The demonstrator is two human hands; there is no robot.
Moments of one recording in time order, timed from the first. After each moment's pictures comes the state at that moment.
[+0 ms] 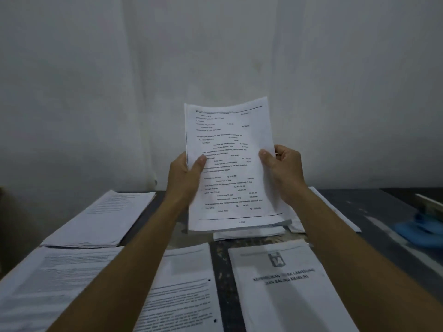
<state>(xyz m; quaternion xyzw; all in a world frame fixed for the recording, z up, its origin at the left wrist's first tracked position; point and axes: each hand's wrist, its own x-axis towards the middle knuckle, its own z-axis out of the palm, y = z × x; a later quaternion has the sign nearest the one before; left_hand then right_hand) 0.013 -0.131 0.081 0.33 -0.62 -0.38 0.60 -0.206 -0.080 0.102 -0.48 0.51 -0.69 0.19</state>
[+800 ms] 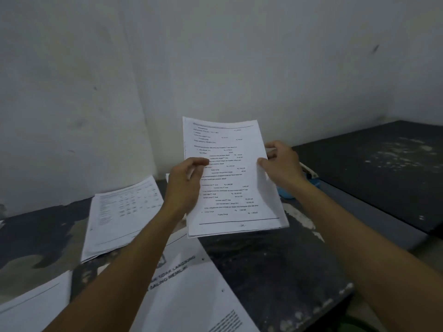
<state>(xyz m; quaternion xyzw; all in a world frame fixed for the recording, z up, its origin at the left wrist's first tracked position) -0.264 -0.069 0.024 0.24 -0.77 -0.37 0.45 -0.469 0.058 0.048 -0.39 0.74 -0.54 0.01</state>
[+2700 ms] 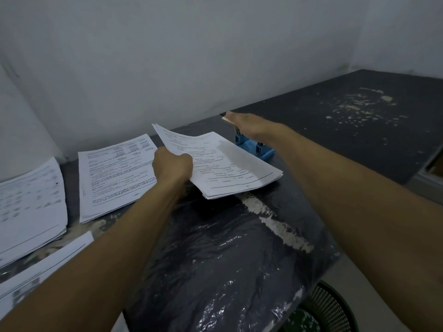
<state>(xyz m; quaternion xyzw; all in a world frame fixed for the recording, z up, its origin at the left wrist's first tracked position) -0.455 -0.052 -0.036 0.48 -0.66 -0.46 0.36 -0.630 0.045 0.015 -0.41 0.83 -0.33 0.20</state>
